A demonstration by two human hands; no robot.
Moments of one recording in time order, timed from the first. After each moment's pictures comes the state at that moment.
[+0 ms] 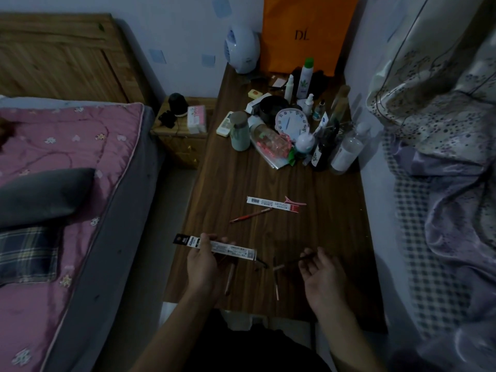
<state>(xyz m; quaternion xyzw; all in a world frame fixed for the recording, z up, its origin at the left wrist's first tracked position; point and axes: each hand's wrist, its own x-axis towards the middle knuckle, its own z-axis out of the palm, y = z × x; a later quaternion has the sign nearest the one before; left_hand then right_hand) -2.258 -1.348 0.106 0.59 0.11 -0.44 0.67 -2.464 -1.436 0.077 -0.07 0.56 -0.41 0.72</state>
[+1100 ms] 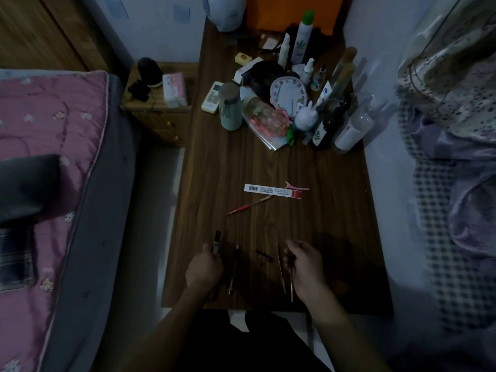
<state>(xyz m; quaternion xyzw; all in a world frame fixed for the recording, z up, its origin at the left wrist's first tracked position) -2.201 -1.345 -0.026 0.88 -0.32 -0.34 0.07 -2.410 -1.440 0.030 -0.20 0.66 -0.25 0.68</state>
